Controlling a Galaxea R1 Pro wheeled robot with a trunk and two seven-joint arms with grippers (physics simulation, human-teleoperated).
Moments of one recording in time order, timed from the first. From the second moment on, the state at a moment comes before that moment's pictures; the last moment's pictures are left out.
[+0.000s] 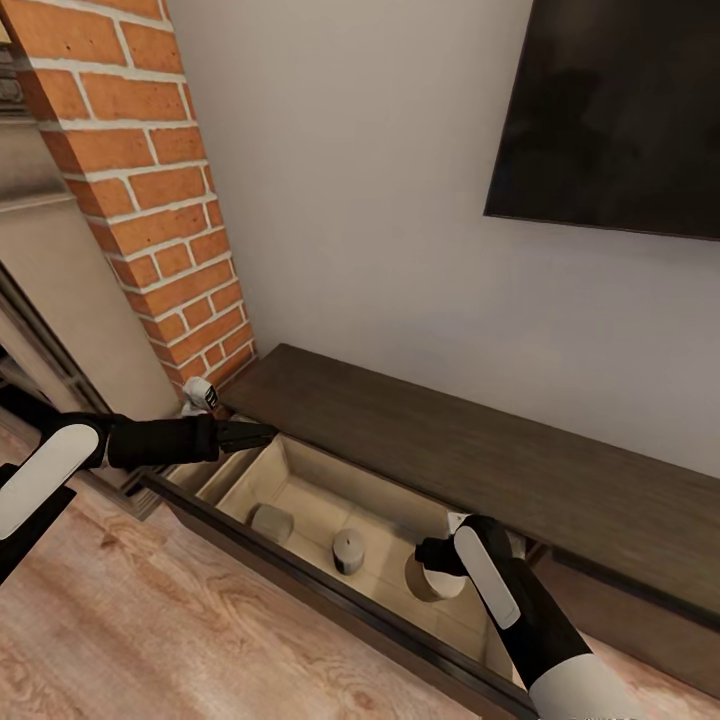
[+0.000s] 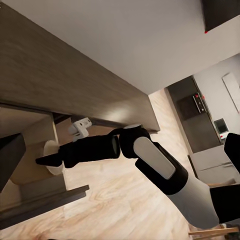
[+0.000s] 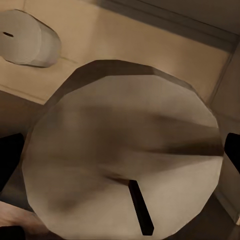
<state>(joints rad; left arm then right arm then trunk) -0.78 0.61 -0.39 -1.52 1.47 1.05 -0.42 -0.53 0.03 0.25 -1.14 -0.71 0.97 -0.61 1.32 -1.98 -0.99</state>
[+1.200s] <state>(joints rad) -0.78 0.61 -0.39 -1.52 1.47 1.05 -0.42 -0.57 0.03 0.24 -1.01 -0.71 0.87 -0.60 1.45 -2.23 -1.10</state>
